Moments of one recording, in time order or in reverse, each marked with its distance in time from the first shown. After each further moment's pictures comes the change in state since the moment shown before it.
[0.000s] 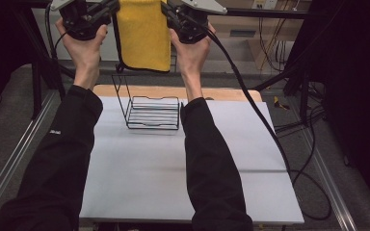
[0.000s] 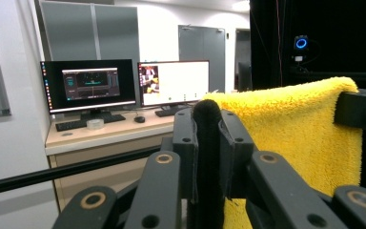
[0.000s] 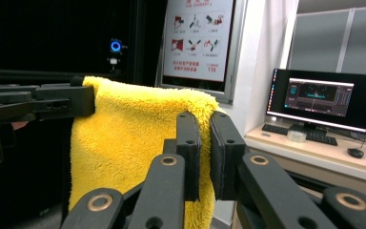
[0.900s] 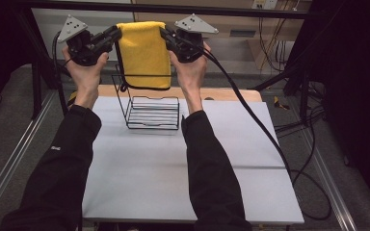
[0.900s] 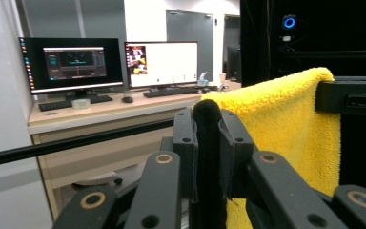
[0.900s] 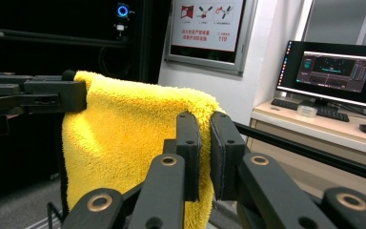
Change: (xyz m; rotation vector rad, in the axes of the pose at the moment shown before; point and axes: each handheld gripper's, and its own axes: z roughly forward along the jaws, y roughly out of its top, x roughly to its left) left arm 0.003 -0.060 -0.017 0.052 -0.066 -0.010; right arm 0.005 -0.048 -0.004 0.100 0.038 -0.021
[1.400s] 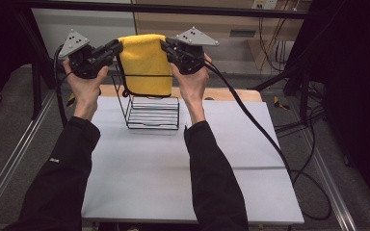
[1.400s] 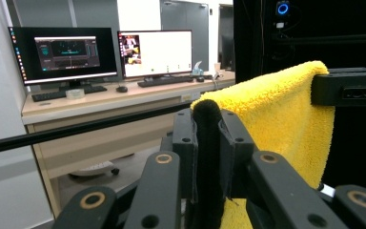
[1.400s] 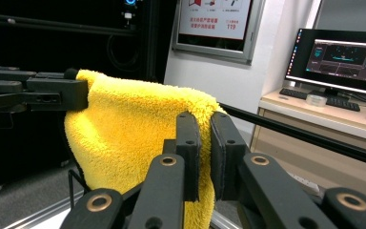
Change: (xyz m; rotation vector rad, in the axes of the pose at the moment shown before) left arm -0.009 -0.017 -0.015 0.039 -0.008 0.014; right arm 0.010 -0.018 -0.014 0.037 0.026 0.006
